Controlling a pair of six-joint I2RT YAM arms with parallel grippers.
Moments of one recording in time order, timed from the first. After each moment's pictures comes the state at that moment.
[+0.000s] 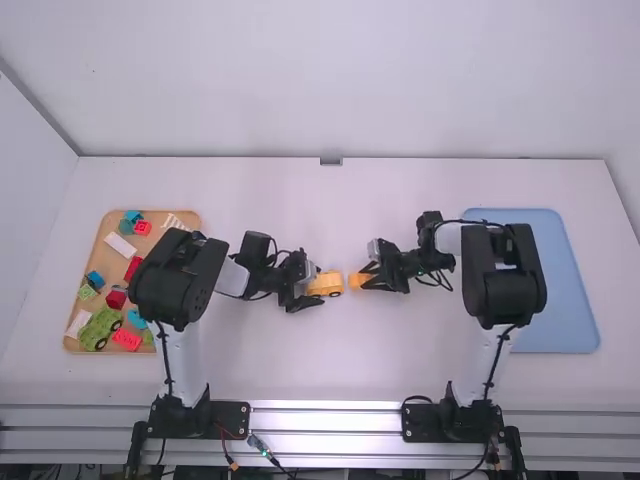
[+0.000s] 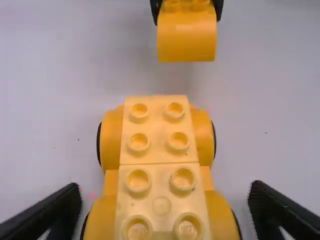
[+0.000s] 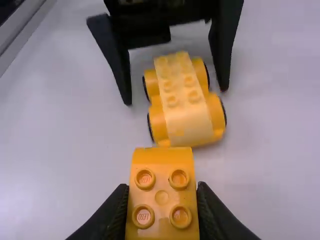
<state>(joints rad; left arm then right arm) -0.23 2.05 0.71 0.40 0.98 0.84 0.10 2.07 1.10 -0.73 -1.08 -1.59</state>
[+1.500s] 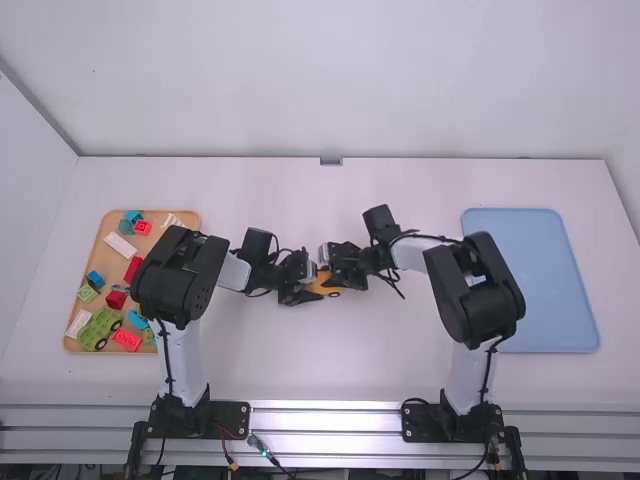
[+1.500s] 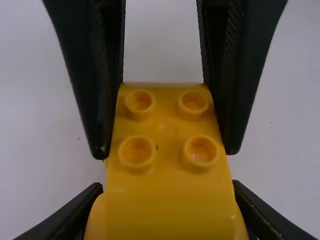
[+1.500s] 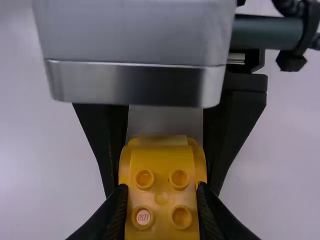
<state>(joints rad) -0.23 2.06 0.77 0.29 0.97 0.94 0.39 2.00 1.02 -0.25 -0.90 -1.16</state>
